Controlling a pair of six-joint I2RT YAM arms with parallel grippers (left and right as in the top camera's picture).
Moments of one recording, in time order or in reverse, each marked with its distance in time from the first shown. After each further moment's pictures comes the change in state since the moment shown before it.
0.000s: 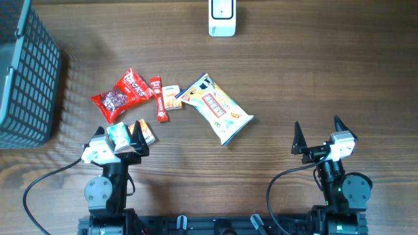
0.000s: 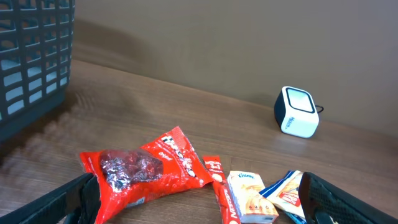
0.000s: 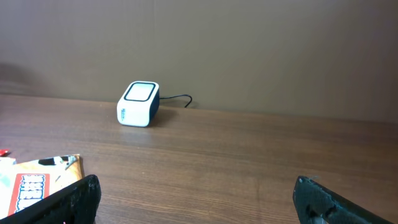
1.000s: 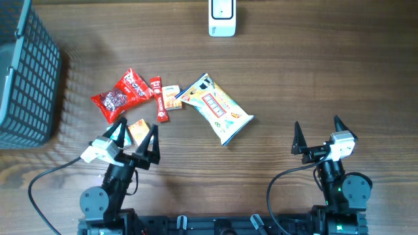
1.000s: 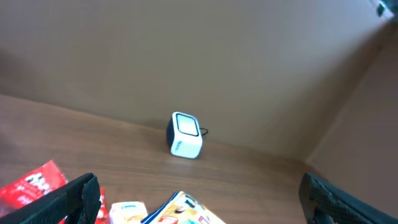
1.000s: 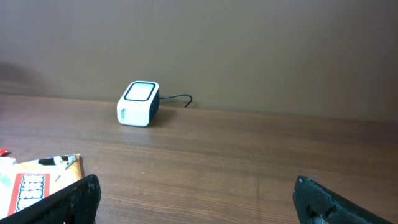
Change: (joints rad) left arm 0.000 0.002 0.011 0.218 0.358 -0.240; right arm 0.000 0.002 0.000 0.001 0.000 0.000
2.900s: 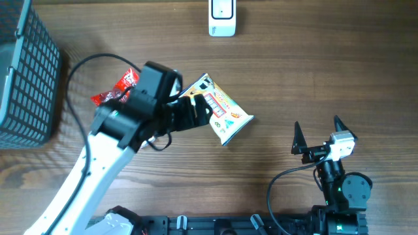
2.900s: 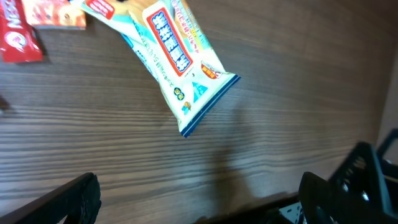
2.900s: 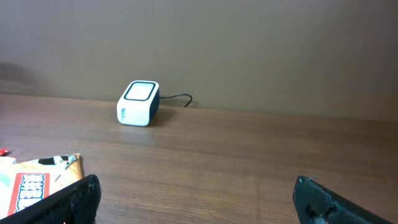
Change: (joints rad) left arm -0.529 1.285 1.251 -1.182 -0.114 -0.215; right arm 0.000 0.002 0.000 0.000 0.000 0.000
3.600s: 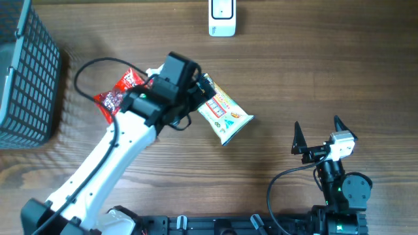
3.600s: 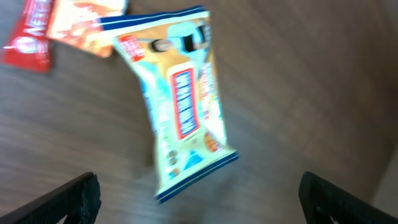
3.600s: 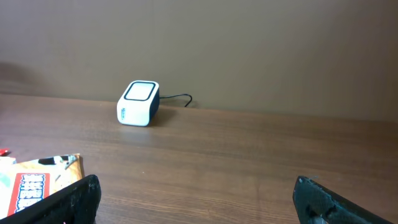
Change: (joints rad) left arm -0.051 0.154 0.000 0.197 -0.228 -0.417; right arm 0.000 0.000 0.000 0.000 0.000 0.000
